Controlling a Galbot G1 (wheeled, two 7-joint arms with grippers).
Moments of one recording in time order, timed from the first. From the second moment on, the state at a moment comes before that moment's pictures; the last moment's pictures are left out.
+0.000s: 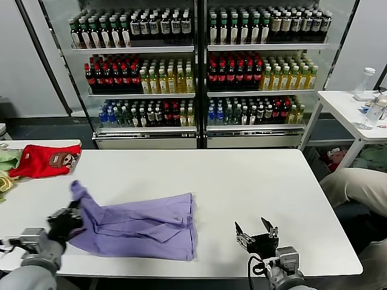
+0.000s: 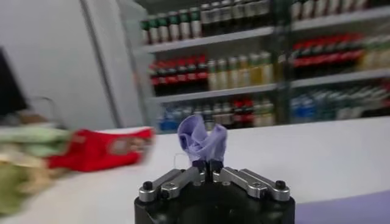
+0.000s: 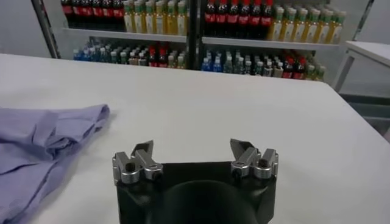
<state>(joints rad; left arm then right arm) 1.52 -1.11 -0.77 -2.22 -0.52 0.55 -0.14 -1.52 1.12 0.31 2.31 0.40 -0.57 0.32</state>
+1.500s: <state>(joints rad) 1.40 -1.25 -0.48 -2.21 -0.48 0.49 -0.08 -1.49 1.12 0.29 2.28 0.39 -0.57 0.31</state>
